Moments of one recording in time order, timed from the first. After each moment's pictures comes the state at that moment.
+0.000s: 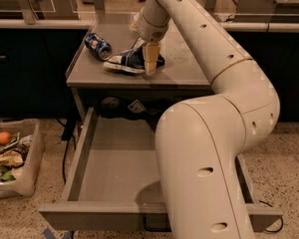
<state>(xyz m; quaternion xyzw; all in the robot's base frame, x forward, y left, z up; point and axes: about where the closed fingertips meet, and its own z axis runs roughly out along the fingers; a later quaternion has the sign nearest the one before) 0.801 0.012 0.867 -0.80 0.55 -0.05 0.24</state>
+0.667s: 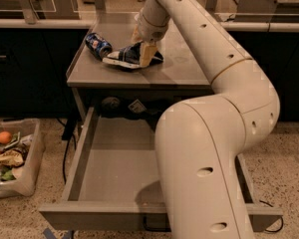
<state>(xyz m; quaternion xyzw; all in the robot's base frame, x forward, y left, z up) 0.801 0.012 0.867 -0.80 0.55 -0.05 0.24</state>
